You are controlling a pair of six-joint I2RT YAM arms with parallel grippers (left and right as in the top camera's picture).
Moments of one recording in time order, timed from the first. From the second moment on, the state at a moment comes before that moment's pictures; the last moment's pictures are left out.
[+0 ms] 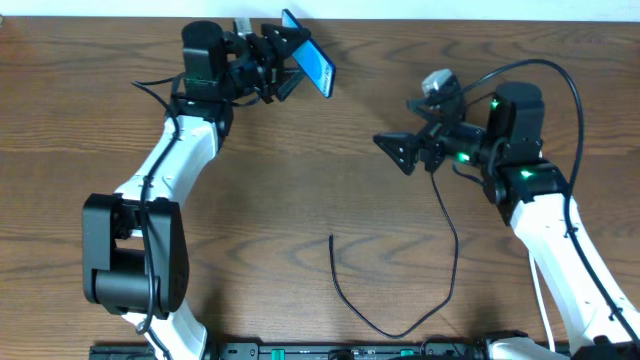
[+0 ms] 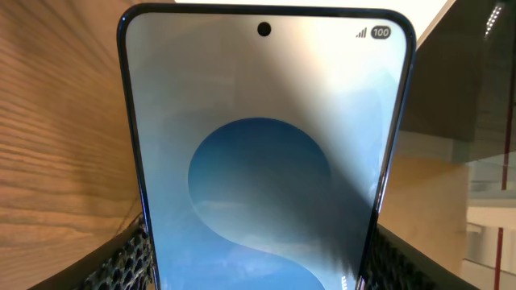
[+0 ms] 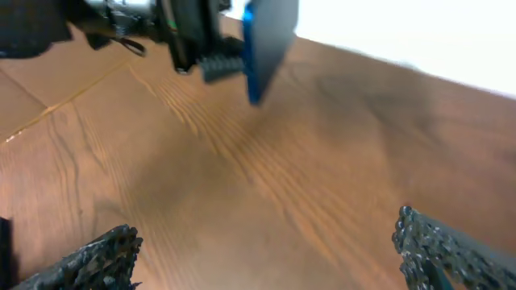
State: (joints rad) left arm -0.13 1.86 1.30 0.26 0.81 -1.46; right arm 0.14 1.38 1.00 -0.15 -0.80 -0.12
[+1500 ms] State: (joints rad) left arm -0.30 1.86 1.30 0.31 0.67 -1.59; right arm 0.18 1.41 1.00 0.06 -0.66 -0.01
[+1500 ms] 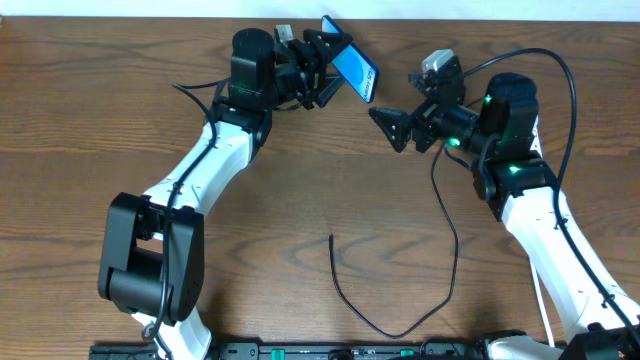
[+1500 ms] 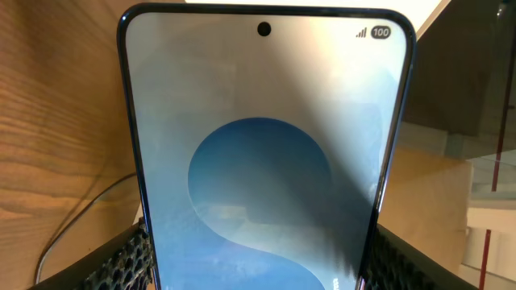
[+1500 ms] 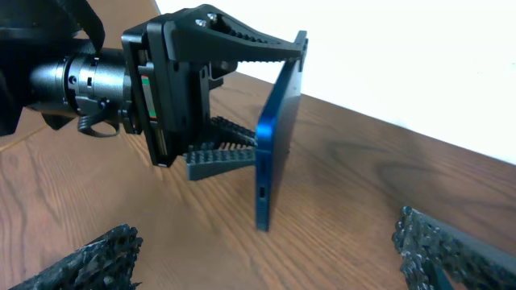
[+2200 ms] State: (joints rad) left arm -0.38 1.86 1.30 0.33 0.67 -1.64; right arm 0.27 1.41 1.00 0.06 -0.43 0.11
